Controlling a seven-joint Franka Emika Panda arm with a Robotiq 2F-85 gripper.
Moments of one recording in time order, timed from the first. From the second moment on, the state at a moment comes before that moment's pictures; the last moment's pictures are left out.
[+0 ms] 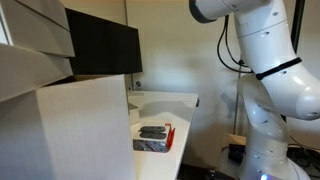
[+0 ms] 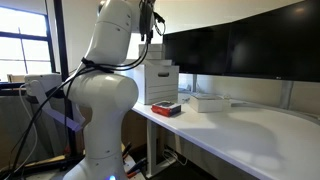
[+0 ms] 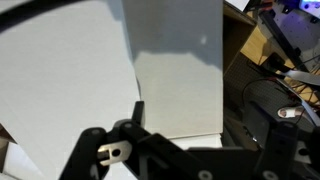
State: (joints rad) arm 0.54 0.35 0.46 -0.79 -0.11 1.11 -1.19
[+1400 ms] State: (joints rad) arm 0.54 0.36 0.46 -0.82 -0.11 1.15 -1.24
